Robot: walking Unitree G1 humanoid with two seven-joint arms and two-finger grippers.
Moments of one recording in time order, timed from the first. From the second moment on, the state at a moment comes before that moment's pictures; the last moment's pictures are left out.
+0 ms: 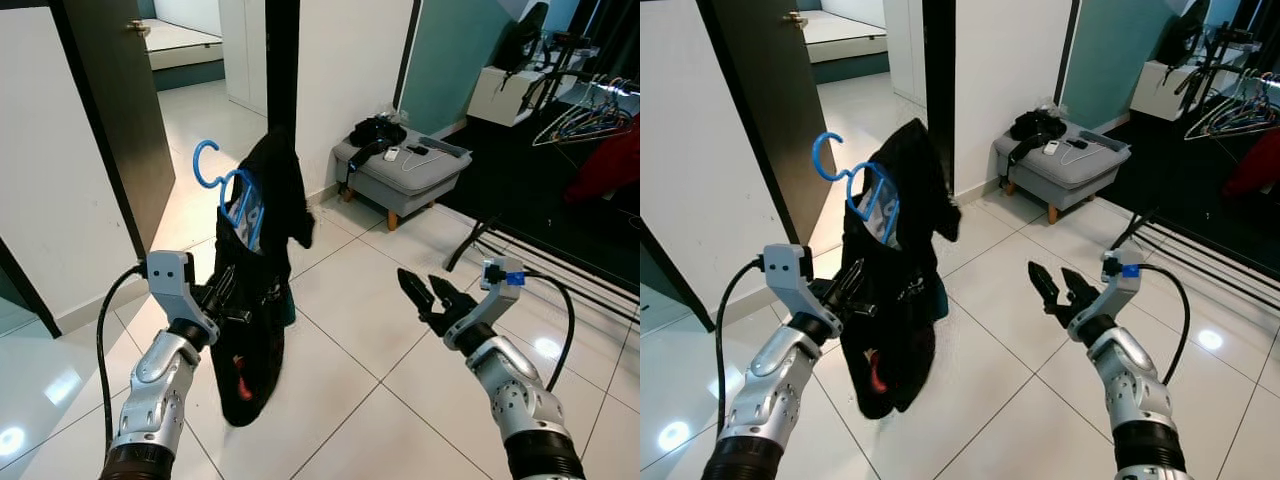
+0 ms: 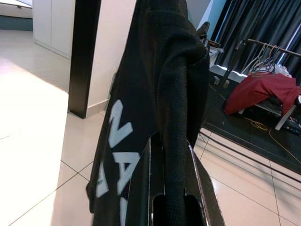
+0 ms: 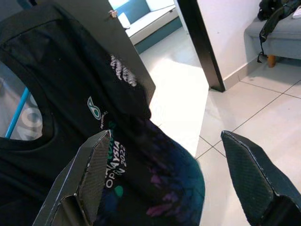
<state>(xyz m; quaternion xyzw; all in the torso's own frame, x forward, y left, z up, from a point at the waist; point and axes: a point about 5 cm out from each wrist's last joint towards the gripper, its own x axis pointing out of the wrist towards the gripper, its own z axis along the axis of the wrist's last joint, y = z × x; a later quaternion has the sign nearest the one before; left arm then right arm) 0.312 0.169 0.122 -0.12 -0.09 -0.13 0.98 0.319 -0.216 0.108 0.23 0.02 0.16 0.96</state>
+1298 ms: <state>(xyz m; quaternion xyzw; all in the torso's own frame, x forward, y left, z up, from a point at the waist) 0.326 0.153 0.130 -0.16 -0.10 -0.16 0.97 0.343 -0.182 0.131 0.24 -0.01 0.20 0.95</state>
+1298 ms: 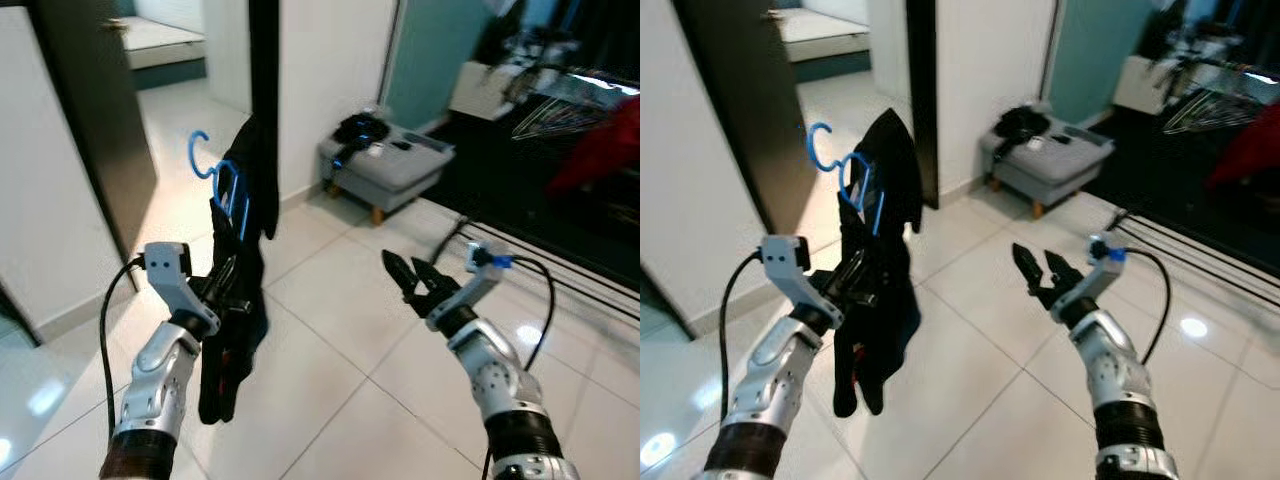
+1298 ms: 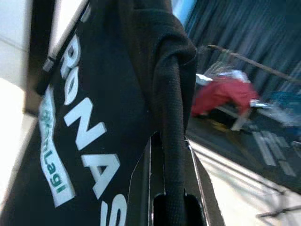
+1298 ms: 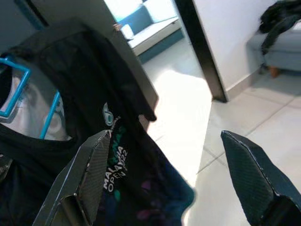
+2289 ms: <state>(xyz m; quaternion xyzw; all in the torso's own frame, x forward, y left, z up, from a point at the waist) 0.321 0.184 0.150 -0.06 -0.14 -0.12 0.98 0.339 -0.195 0.130 0.17 -0.01 0.16 0.97</state>
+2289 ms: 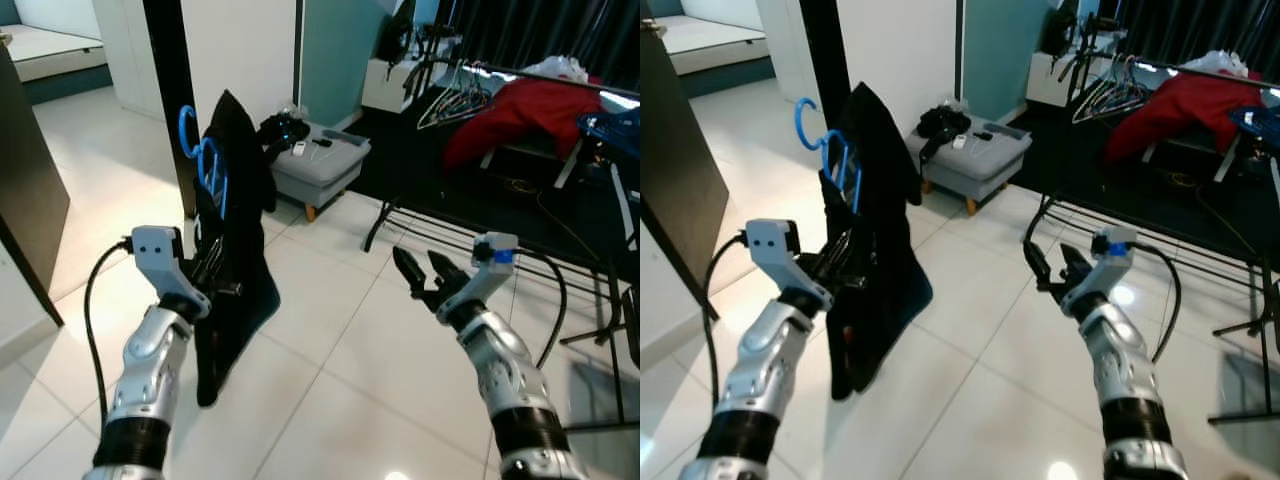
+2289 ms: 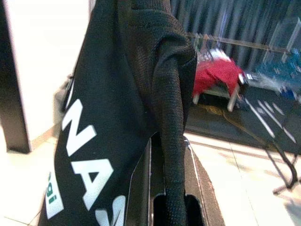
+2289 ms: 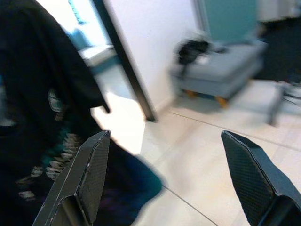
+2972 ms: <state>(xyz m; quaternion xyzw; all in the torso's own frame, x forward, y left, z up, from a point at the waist) 0.302 0.179 0.137 0.01 -0.10 -0.16 0.98 0.328 -0.189 0.114 0.17 0.01 0.14 0.98</state>
